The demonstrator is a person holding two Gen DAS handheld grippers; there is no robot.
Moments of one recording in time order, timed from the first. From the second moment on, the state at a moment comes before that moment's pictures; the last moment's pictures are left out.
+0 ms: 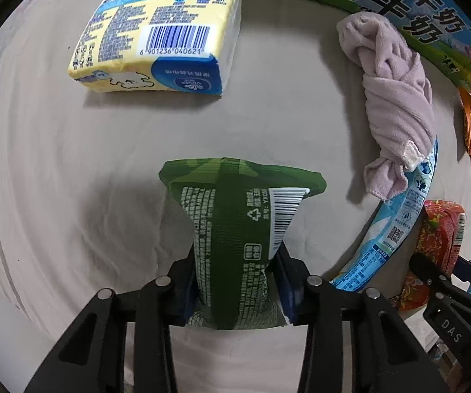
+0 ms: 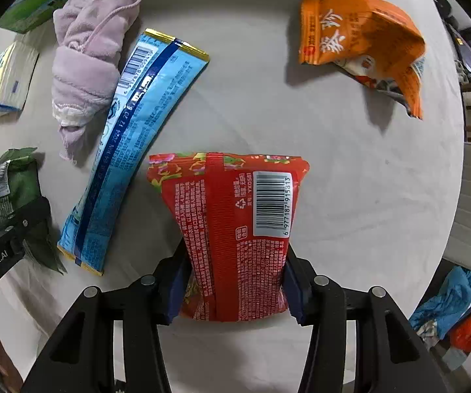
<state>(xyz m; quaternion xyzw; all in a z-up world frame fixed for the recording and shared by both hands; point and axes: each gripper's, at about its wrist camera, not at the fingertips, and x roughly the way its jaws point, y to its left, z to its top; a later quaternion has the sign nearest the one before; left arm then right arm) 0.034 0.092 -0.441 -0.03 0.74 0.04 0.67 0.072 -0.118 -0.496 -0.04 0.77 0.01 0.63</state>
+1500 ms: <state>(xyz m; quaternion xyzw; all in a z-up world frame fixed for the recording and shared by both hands) 0.142 0.040 -0.145 0.00 0.52 -0.03 0.85 0.141 -0.186 -0.203 0.06 0.60 0.07 0.80</state>
